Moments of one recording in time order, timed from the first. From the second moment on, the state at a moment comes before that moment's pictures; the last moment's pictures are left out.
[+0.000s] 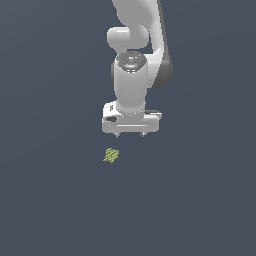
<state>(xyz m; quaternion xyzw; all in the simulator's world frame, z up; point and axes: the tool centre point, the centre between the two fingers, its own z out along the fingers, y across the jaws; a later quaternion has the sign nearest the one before) 0.006 0.009 0.189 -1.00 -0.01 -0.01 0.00</state>
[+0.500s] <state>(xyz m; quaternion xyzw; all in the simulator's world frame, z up) 0.010 -0.004 0.203 -1.00 -0.02 -0.02 0.00</state>
